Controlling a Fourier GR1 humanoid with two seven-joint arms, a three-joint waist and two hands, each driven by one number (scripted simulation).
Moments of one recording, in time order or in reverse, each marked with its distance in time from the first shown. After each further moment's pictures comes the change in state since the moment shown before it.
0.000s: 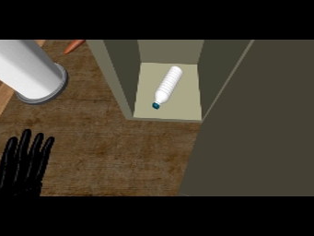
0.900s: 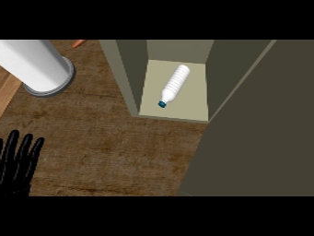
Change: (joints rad) left arm 0.030 0.041 0.058 -0.011 0.043 -0.085 -0.018; right arm -0.093 -0.031 -0.009 0.006 -0.033 0.030 0.021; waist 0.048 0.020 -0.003
